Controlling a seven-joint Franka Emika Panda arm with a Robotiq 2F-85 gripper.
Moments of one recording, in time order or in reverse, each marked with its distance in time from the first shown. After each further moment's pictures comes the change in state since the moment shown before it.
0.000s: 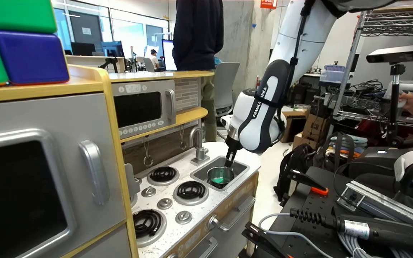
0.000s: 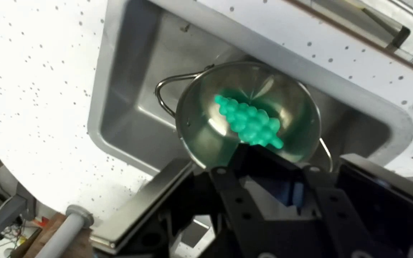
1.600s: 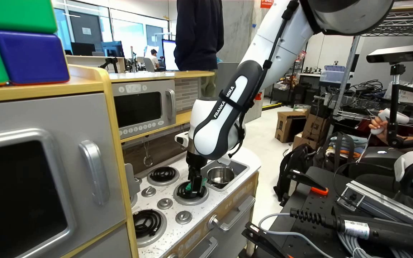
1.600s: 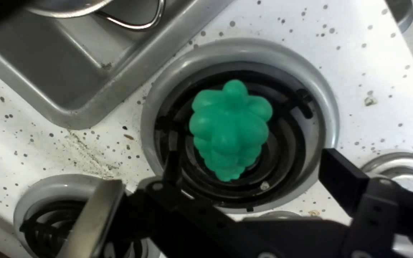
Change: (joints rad) arm 0.007 0.118 0.280 0.220 0.002 -0.338 -0.328
